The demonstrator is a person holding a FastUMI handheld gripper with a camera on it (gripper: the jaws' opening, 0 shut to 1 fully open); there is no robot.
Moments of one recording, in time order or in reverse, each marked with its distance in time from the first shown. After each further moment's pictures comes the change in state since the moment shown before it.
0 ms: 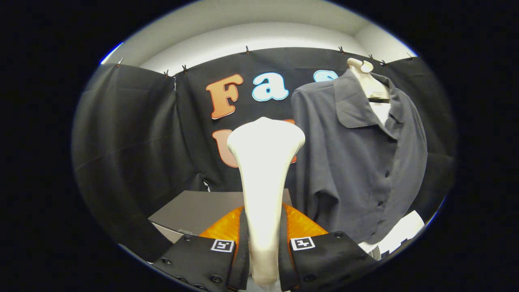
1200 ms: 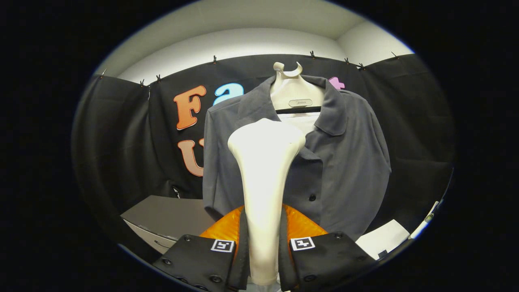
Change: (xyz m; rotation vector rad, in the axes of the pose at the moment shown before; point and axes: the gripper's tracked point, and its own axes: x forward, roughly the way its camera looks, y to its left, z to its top) arm 0.005 -0.185 0.031 -0.011 -0.050 -0.105
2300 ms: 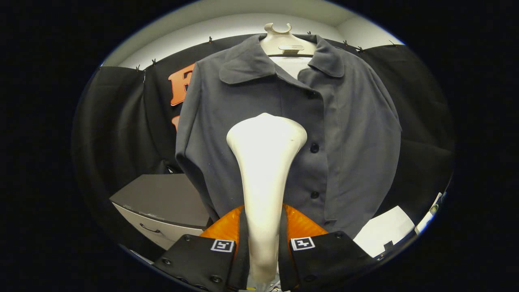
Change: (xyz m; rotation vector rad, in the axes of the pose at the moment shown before) arm 0.030 -0.027 -0.113 0.004 0.152 -0.017
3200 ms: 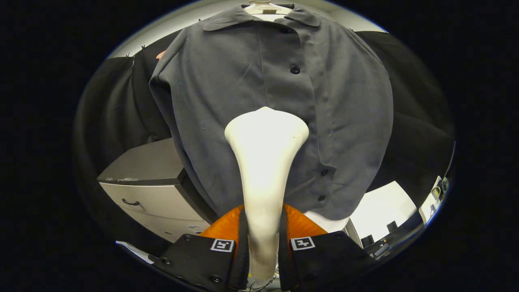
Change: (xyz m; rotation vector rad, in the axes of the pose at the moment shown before) arm 0.005 -0.029 -0.120 0.034 0.187 -0.055
